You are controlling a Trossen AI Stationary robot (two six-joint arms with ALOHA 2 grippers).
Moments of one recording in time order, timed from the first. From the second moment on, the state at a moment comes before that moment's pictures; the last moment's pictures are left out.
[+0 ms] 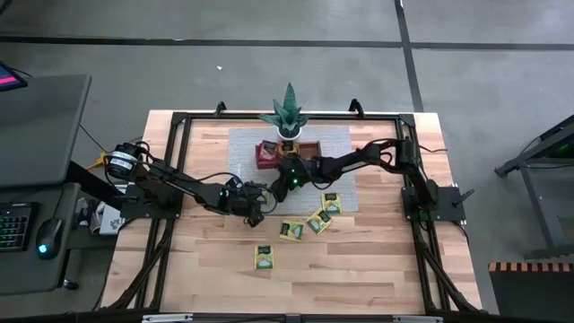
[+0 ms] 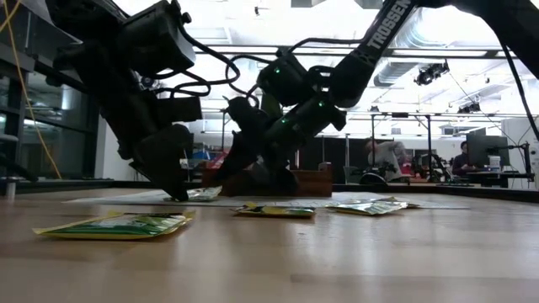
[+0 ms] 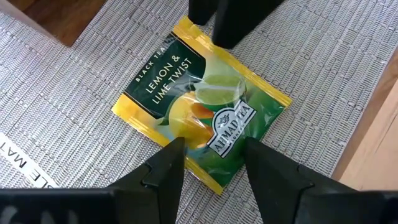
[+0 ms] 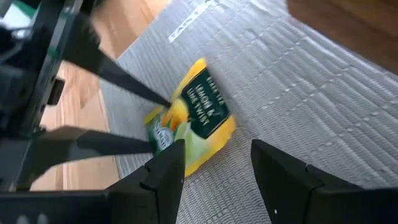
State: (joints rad) left arm -0.21 1.65 0.69 -0.23 -0.45 -0.72; right arm -0.18 2.13 1.20 0.29 -0.21 0.65
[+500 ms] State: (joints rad) left arm -0.21 1.65 0.69 -0.23 -0.46 -0.72; right arm -0.15 2.16 1.20 0.38 -0.12 0.79
